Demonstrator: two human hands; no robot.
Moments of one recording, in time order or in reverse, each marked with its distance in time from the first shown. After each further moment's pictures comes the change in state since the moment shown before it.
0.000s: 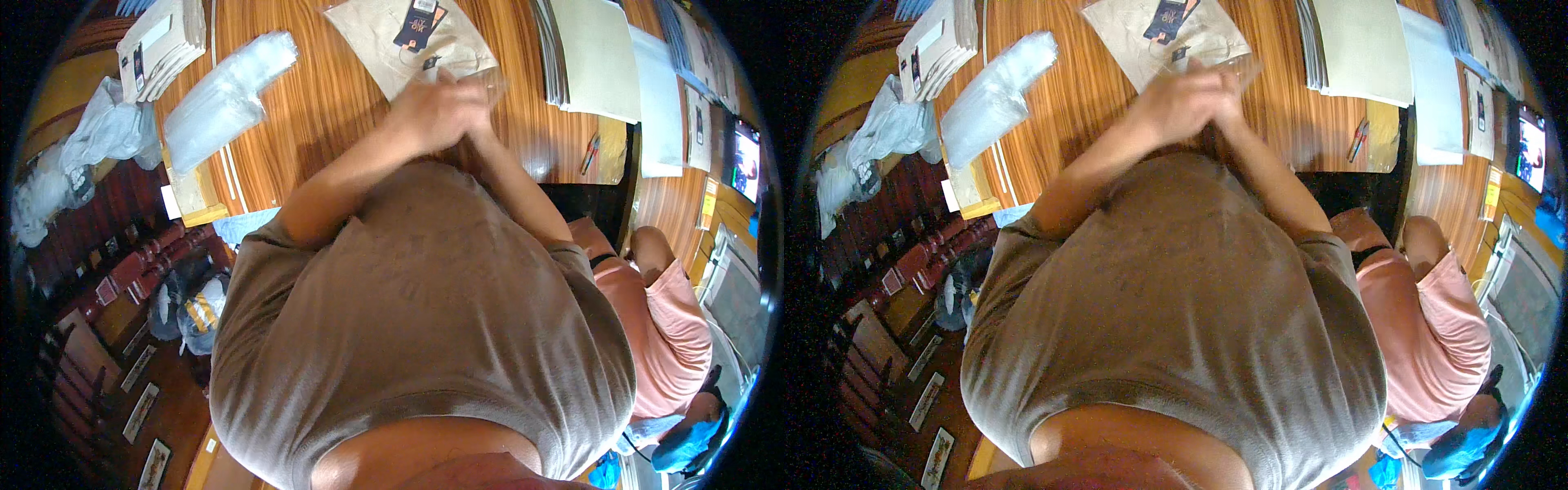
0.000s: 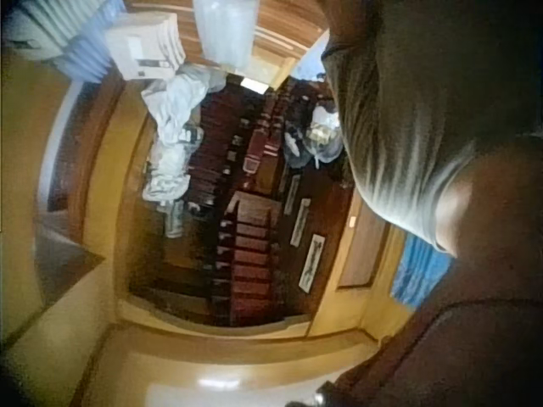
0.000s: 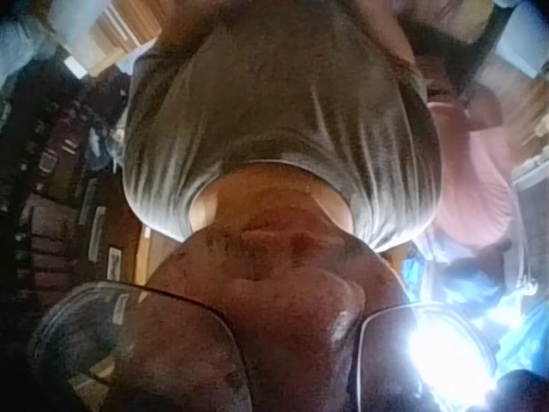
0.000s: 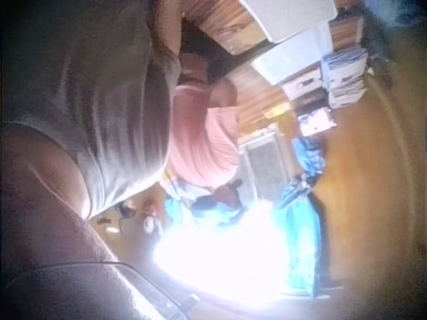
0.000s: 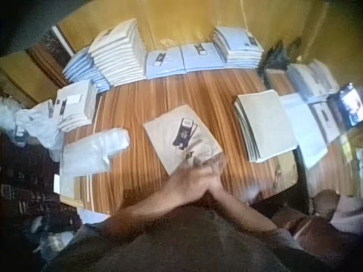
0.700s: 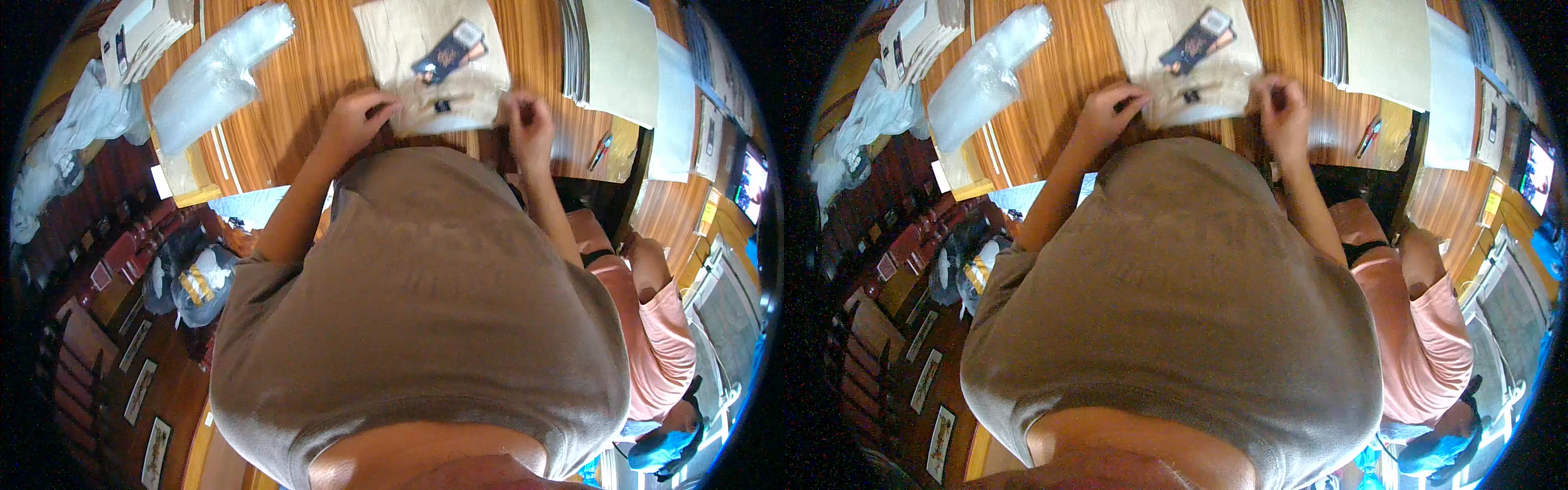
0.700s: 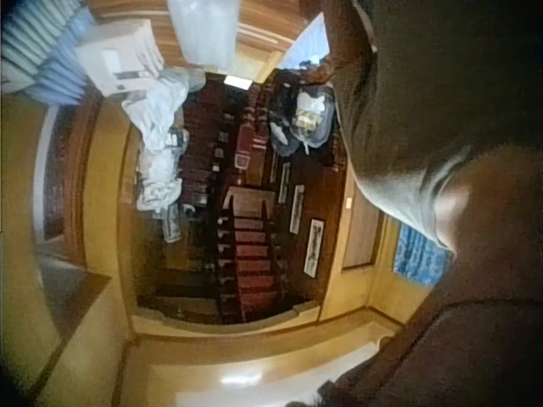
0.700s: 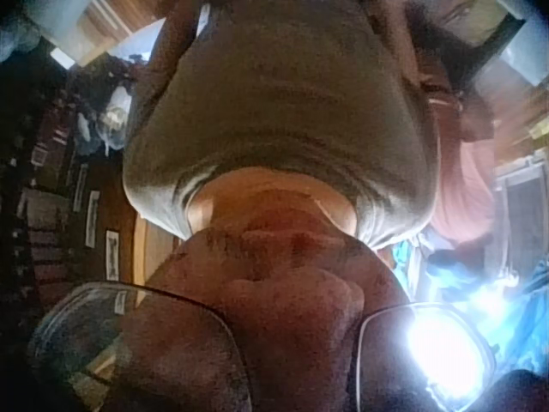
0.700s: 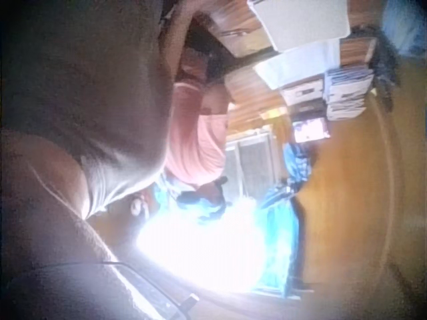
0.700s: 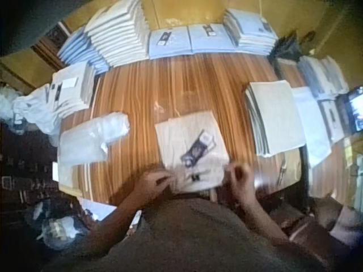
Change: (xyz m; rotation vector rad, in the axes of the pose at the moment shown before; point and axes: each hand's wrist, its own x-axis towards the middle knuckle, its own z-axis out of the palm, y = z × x) left_hand -0.131 -0.045 -0.014 -0.260 0.125 -0.565; right_hand -0.072 -0.059 -0.079 -0.420 0.144 -0.130
